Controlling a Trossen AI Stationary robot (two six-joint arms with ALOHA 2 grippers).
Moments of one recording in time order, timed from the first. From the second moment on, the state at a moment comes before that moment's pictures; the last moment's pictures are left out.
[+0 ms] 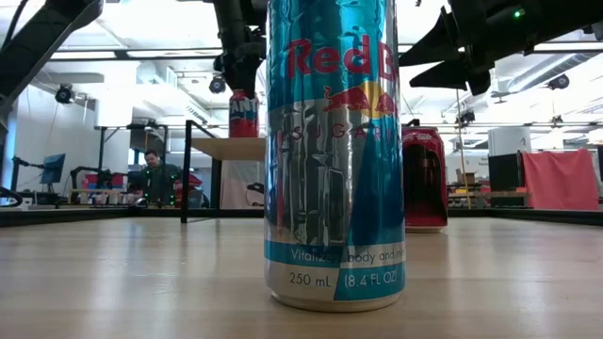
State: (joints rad) left arm 0.66 1.98 2.31 -1.52 -0.15 0.18; right arm 0.22 0.97 0.46 0.27 0.71 0.28
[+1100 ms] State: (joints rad) left arm 0.61 1.86 2.29 -1.57 -0.20 -0.01; right arm 0.22 0.97 0.46 0.27 0.71 0.28
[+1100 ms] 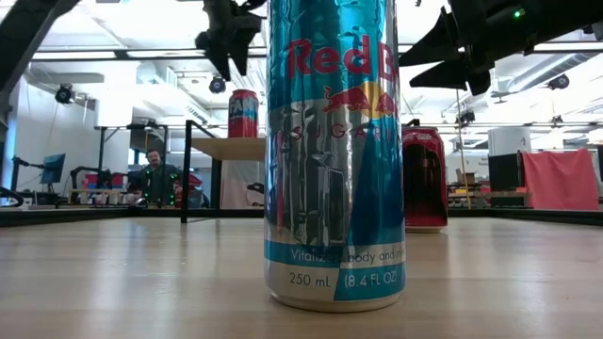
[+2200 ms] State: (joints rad) left arm -1.00 1.29 1.04 -1.41 -0.46 -2.19; right arm 0.22 0.97 0.46 0.27 0.71 0.28
